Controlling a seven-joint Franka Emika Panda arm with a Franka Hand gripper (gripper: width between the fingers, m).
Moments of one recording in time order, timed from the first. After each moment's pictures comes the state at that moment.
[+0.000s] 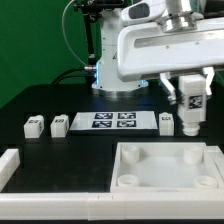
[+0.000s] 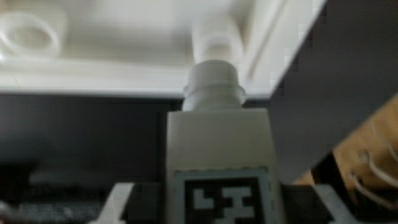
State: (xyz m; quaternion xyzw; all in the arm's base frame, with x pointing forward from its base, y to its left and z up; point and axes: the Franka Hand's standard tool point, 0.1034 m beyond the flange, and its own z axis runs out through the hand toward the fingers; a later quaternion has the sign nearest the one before) arm 0.591 0.106 0.123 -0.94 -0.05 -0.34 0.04
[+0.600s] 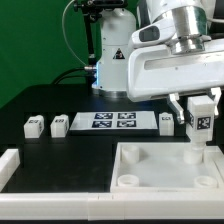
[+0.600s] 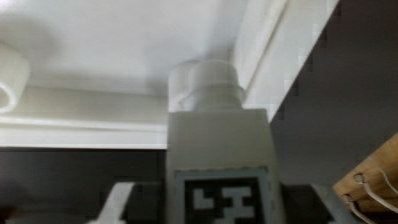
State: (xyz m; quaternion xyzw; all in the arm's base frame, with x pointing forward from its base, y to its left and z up) arm 0.582 0.110 0.105 -0.96 -0.06 -0.29 0.04
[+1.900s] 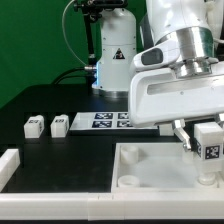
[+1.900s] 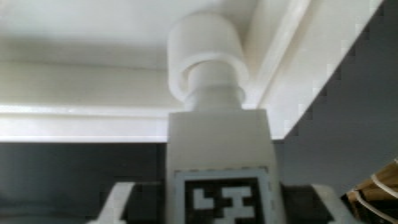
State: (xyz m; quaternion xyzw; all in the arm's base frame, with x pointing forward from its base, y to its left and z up) arm 0.624 0.109 0.070 -0.95 -0.05 -0.30 0.05
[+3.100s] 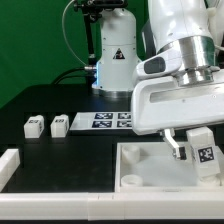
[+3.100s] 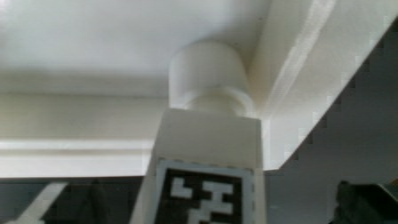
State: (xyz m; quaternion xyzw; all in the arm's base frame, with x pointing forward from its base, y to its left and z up) arm 0.621 0.115 0.064 -0.96 -0.05 -0.29 0.05
